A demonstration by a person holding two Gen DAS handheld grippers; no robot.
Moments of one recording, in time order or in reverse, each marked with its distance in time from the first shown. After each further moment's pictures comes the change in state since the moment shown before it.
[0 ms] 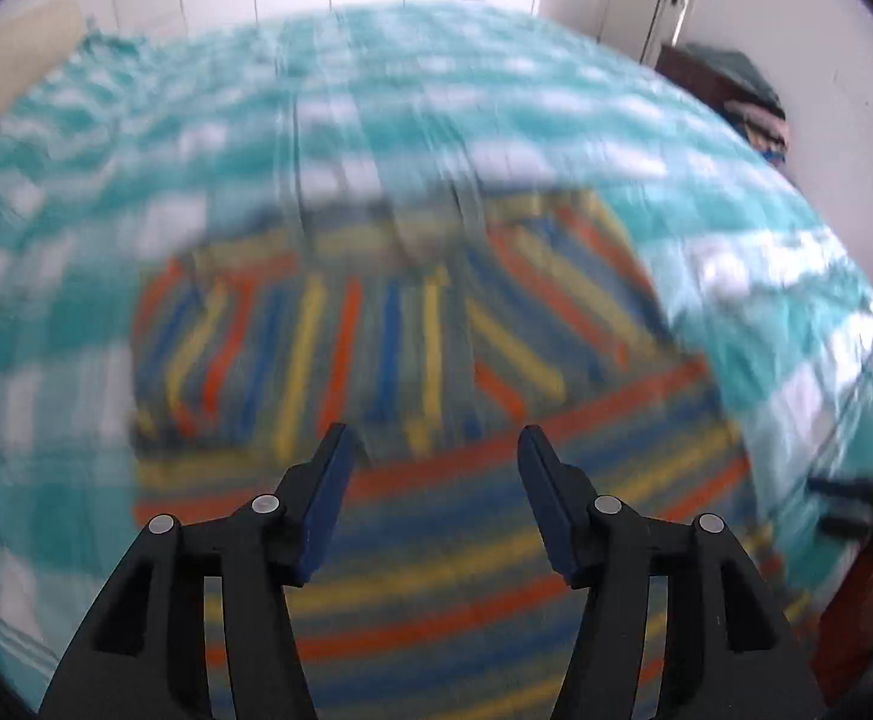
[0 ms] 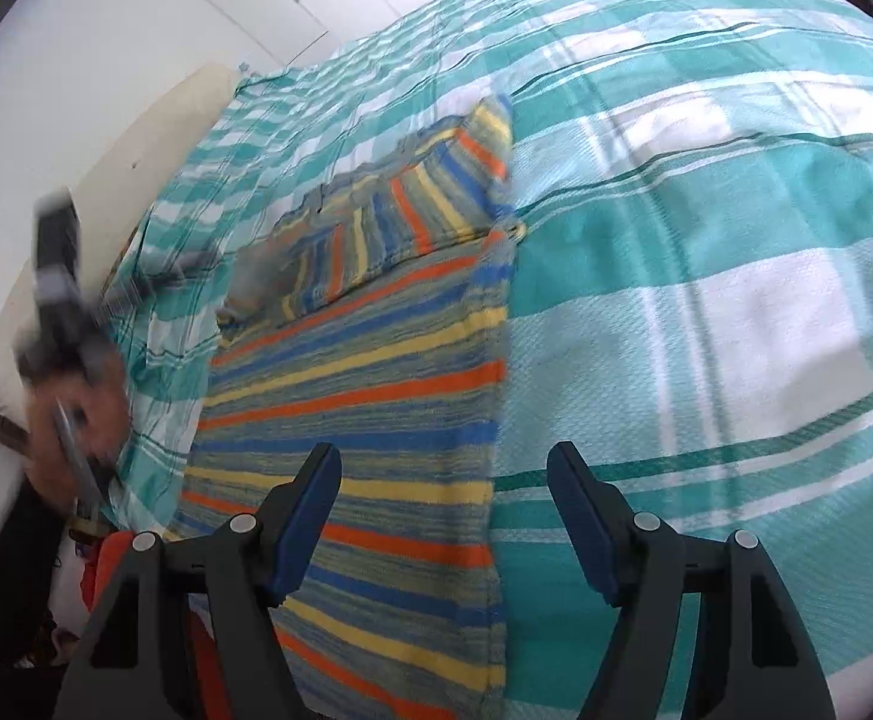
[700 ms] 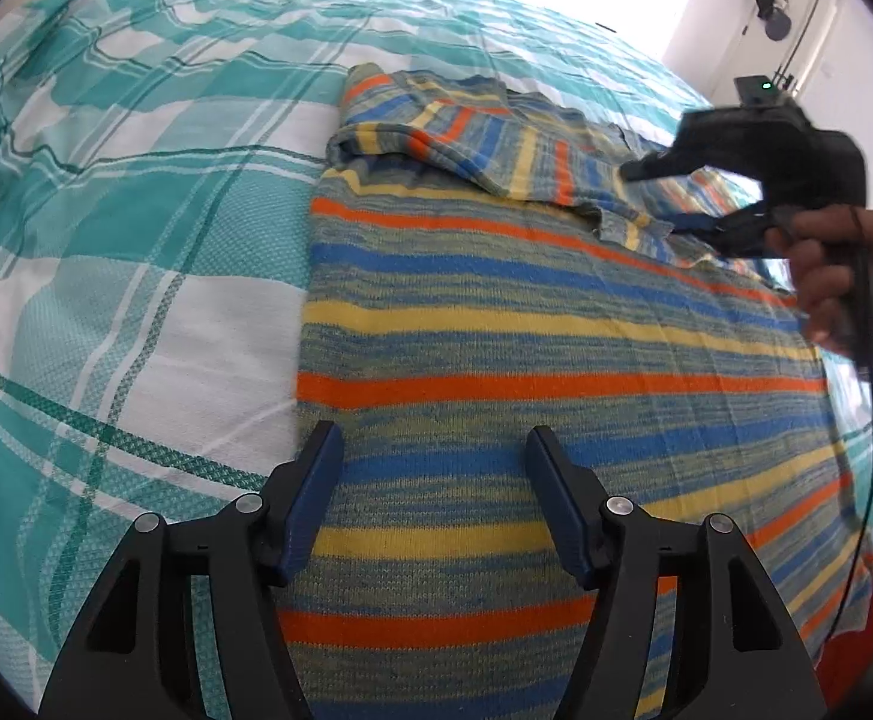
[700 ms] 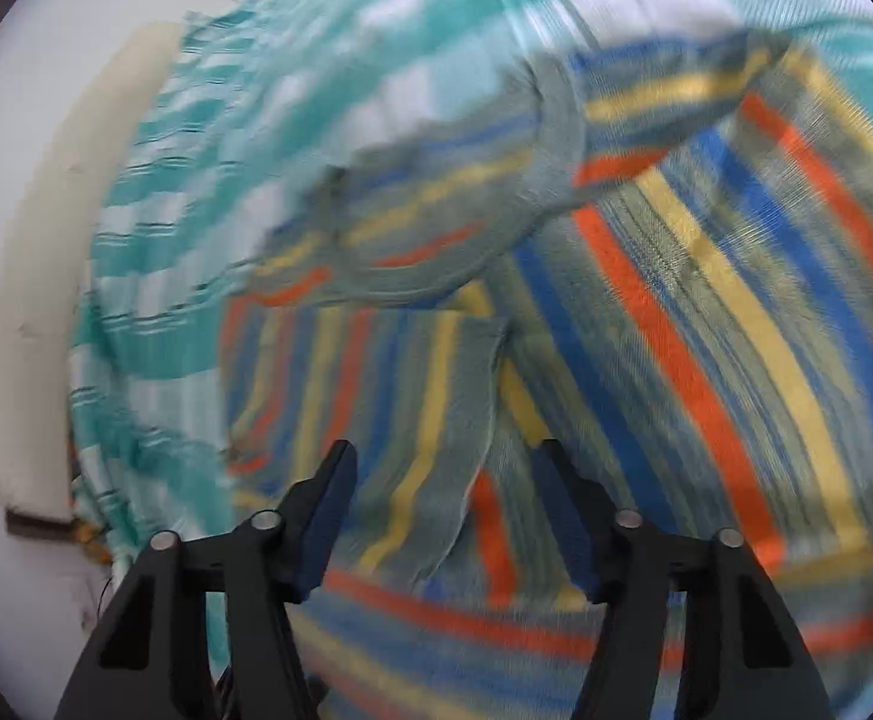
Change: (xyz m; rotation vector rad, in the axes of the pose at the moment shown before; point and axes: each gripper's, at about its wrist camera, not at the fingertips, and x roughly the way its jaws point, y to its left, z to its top) left arm -0.018 0.085 -0.127 -0.306 -0.062 0.056; right arm 0.230 0.101 0.160 0.119 0.259 0.046
